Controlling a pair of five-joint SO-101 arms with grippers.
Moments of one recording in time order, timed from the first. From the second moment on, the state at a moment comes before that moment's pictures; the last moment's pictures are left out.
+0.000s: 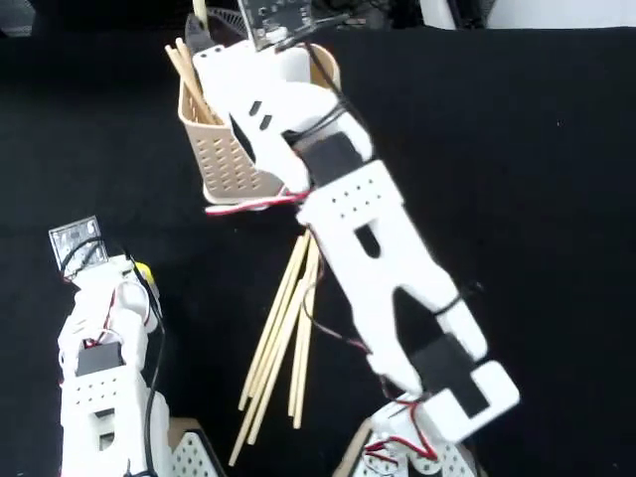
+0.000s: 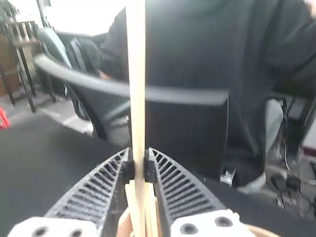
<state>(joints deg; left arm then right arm) -19.7 -67.1 92.4 24.9 4.5 -29.8 2.4 -8.2 24.0 -0.2</state>
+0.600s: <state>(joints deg) -19.7 -67.1 92.4 24.9 4.5 -29.5 5.4 -9.5 38.7 -0.2</state>
